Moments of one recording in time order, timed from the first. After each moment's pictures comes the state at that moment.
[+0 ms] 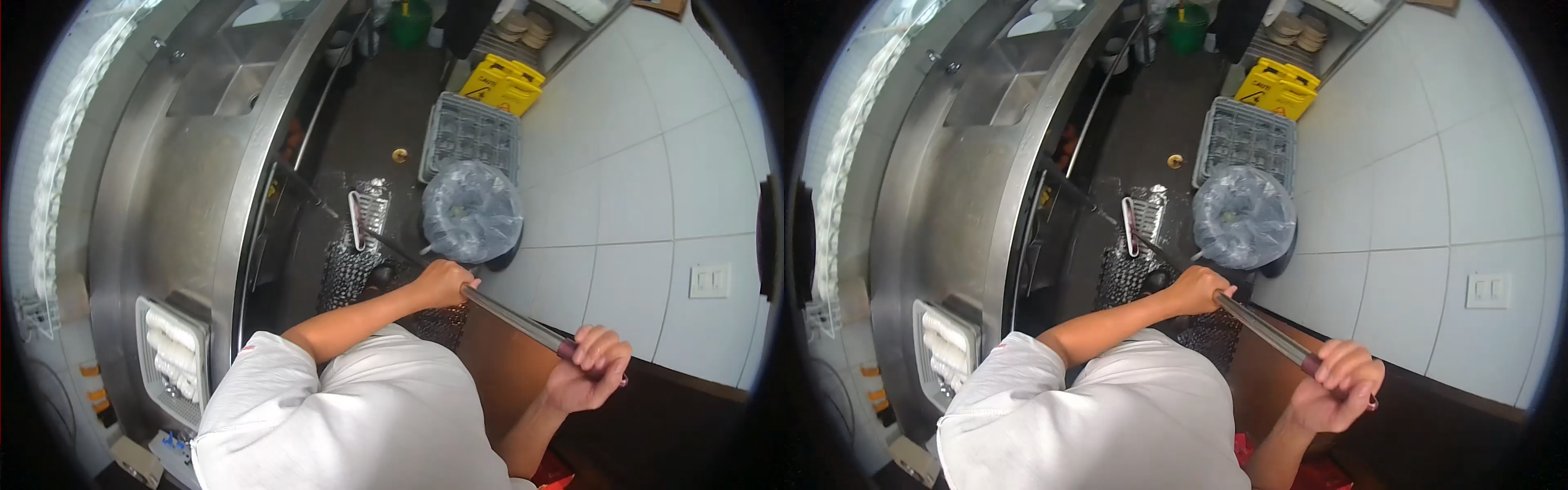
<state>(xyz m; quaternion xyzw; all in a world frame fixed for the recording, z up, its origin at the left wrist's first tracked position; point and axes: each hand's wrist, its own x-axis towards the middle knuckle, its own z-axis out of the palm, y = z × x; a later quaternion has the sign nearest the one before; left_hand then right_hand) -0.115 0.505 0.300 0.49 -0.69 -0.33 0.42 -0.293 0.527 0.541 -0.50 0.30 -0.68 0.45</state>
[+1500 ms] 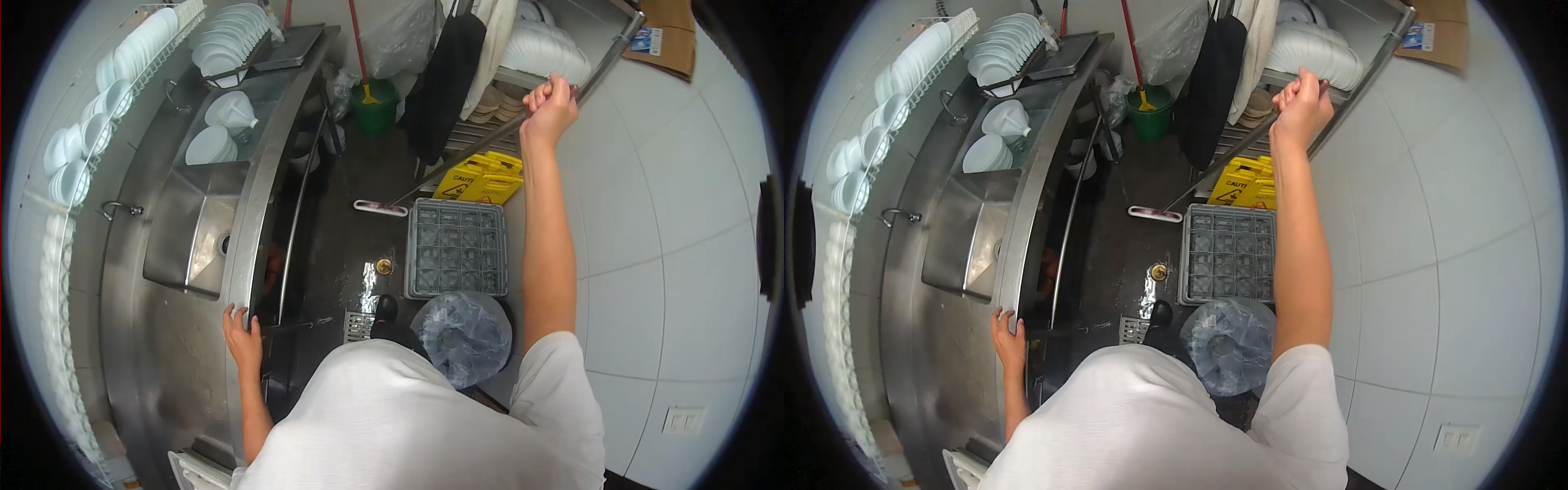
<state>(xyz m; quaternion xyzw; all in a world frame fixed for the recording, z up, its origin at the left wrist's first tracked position) 0.290 0.364 0.314 0.90 -0.35 0.03 0.26 -0.037 -0.168 0.568 -0.39 0.23 -0.77 0.45</state>
